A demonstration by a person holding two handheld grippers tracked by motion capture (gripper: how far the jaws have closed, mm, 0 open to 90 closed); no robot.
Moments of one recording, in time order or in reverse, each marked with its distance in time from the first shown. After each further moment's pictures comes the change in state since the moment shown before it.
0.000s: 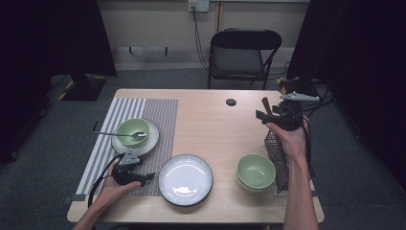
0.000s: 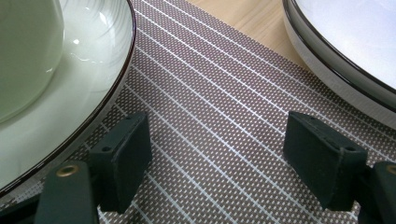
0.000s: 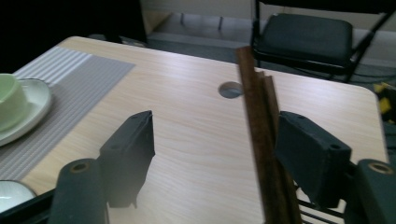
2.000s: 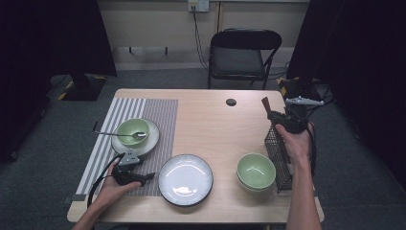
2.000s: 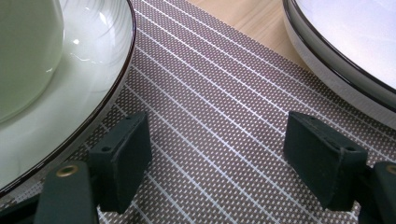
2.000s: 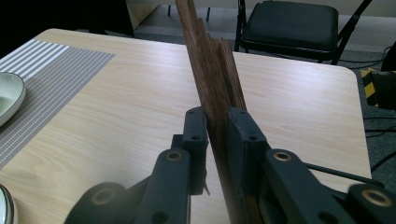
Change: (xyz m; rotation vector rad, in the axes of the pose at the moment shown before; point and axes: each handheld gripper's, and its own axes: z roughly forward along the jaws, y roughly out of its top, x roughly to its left) left arm 0.000 0.000 0.000 -0.002 -0.001 -0.005; right arm -0.021 -0.017 0.002 0.021 -0.038 0.024
